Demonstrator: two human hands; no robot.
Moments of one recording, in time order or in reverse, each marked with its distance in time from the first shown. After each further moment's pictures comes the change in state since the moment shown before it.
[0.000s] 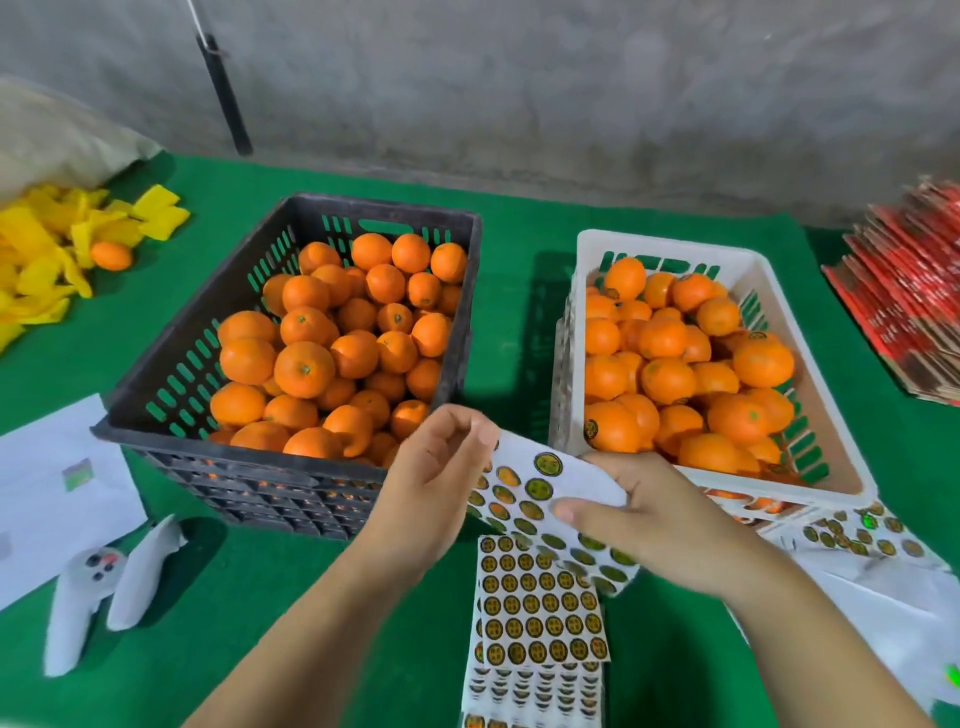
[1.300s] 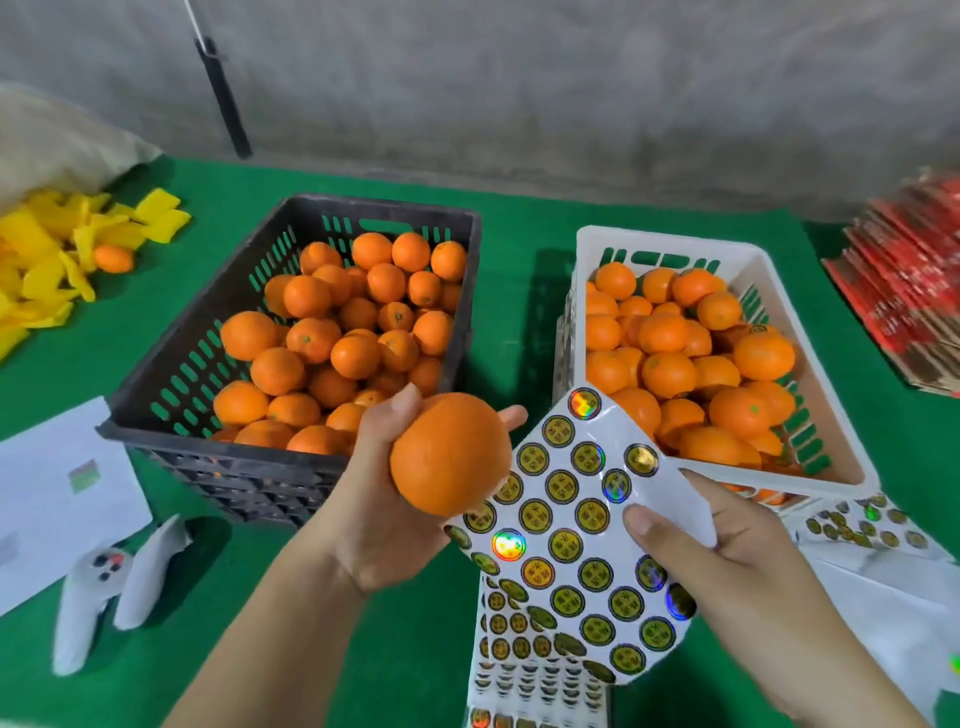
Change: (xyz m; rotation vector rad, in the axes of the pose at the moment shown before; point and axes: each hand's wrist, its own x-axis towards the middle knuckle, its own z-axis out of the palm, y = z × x) left_hand -0.014 0.036 -0.022 -0.639 -0.268 -0.423; right_hand -0.065 -0.003 0.022 0.378 0.372 -0.147
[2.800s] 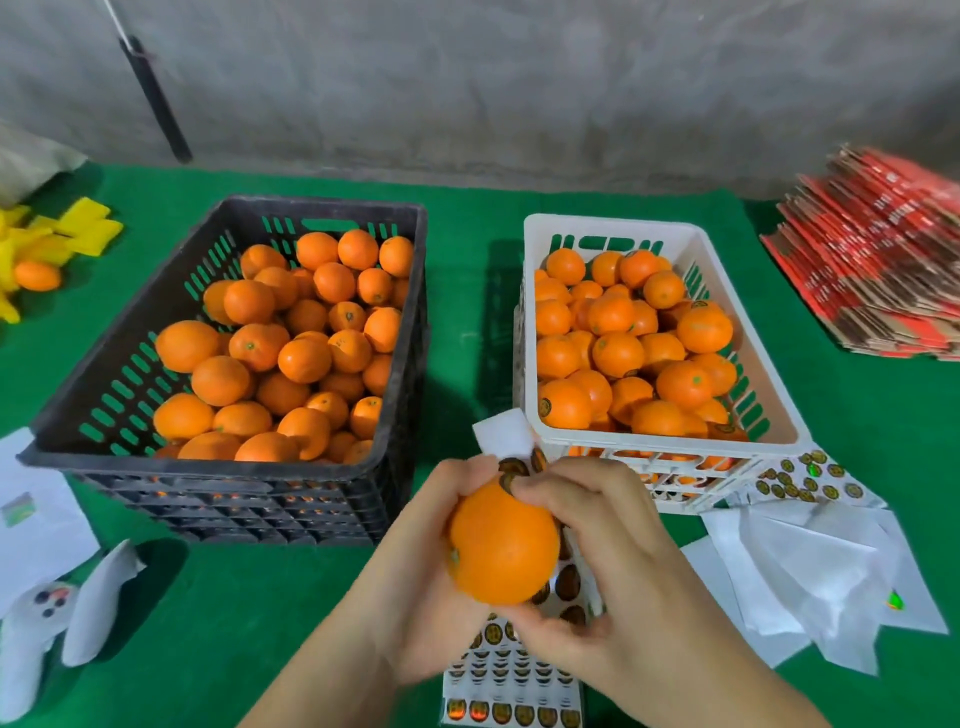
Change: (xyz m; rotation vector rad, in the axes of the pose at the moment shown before) left_hand -0.001 -0.060 0.034 0.054 -0.192 0.167; right_hand -0.021 -0.002 0.028 -0.744 -0.014 -0.548
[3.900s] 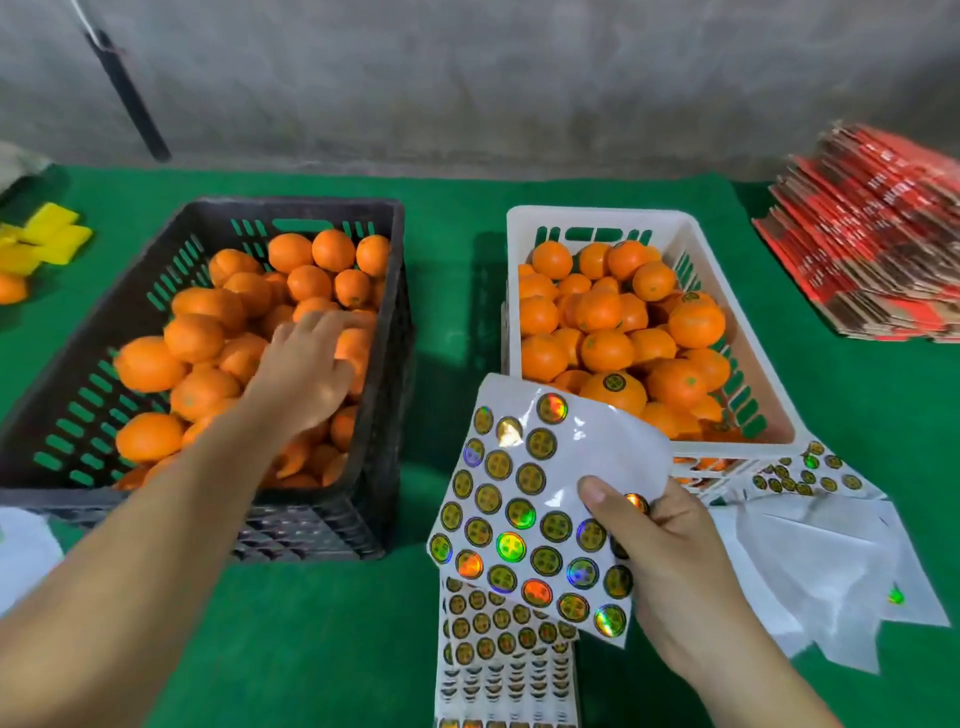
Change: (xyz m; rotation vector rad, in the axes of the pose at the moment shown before) left_hand 0.127 0.100 -0.167 1.998 0.435 -0.040; right_hand -0.003 0.072 0.018 1.081 0.299 0.771
